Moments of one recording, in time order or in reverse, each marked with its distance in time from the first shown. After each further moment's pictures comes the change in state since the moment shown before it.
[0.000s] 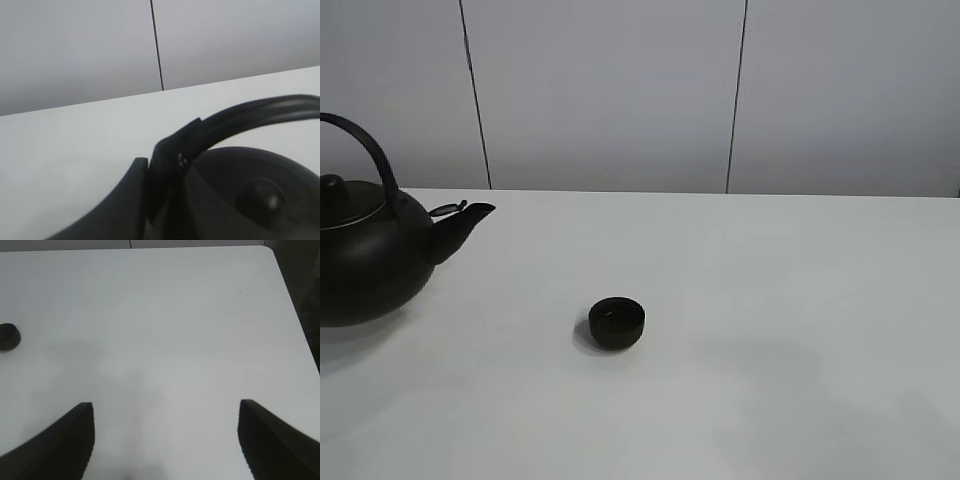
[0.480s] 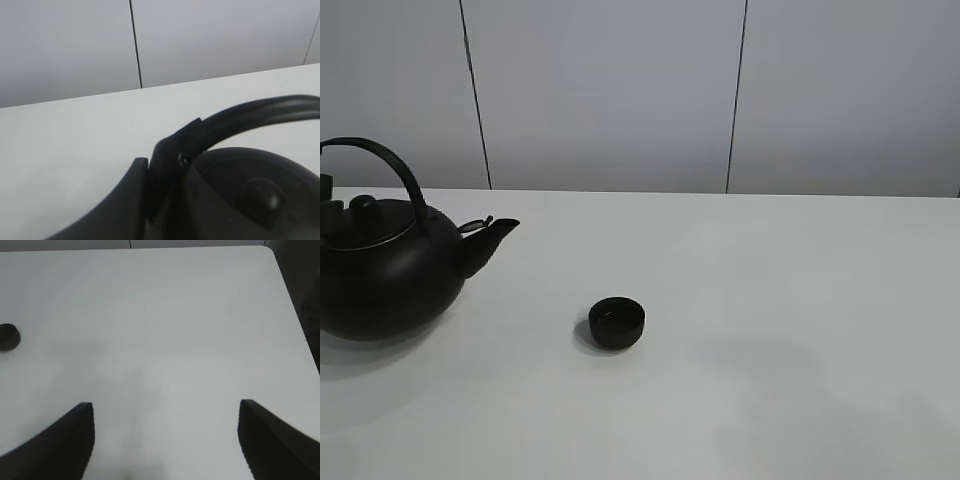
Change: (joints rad) left arm 0.001 0.187 0.000 0.076 -0.210 -0.075; right arm 0.000 0.000 0.000 0.000 0.000 0.000
